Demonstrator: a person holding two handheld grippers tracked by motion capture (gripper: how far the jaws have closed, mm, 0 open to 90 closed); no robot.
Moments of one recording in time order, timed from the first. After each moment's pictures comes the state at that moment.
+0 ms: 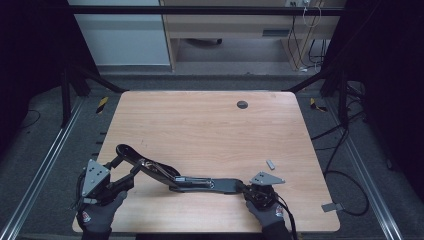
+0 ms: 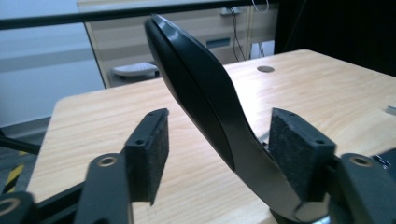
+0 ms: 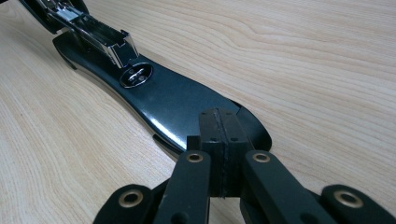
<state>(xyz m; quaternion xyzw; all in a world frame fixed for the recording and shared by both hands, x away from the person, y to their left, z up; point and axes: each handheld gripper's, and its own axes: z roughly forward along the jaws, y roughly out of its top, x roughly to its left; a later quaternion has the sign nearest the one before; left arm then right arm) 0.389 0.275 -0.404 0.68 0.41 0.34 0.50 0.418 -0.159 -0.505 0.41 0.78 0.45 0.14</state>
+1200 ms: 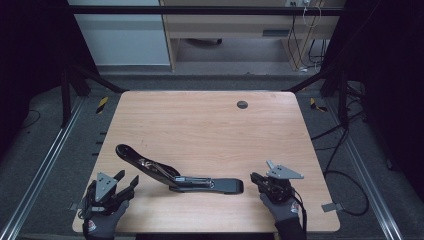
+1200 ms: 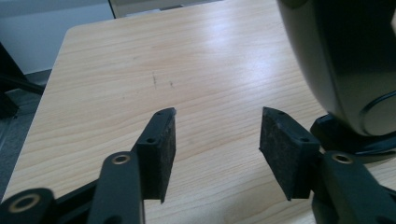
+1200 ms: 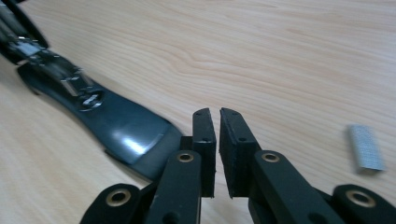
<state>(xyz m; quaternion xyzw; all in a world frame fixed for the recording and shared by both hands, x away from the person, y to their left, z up) 0.390 0.287 -0.467 0.71 0.47 0.33 0.42 0.423 -0.198 -0.477 0.44 0.76 0.45 0.20</state>
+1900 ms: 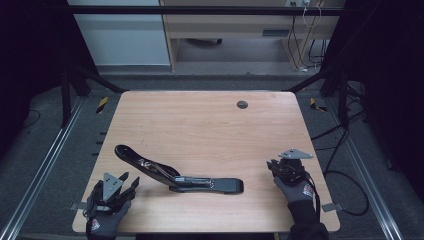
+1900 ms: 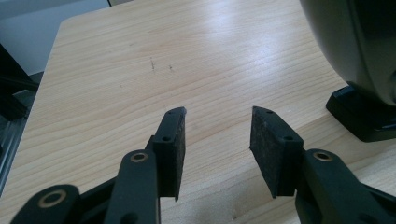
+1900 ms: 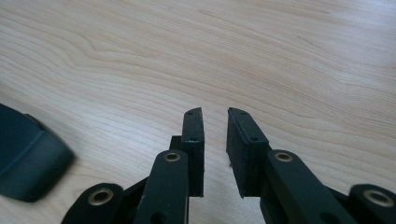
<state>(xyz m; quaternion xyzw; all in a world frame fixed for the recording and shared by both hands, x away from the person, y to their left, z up) 0.396 0.284 -0.482 0.73 0.45 0.34 0.39 0.469 -0.237 -0.467 0.49 0.76 0.35 0.23</state>
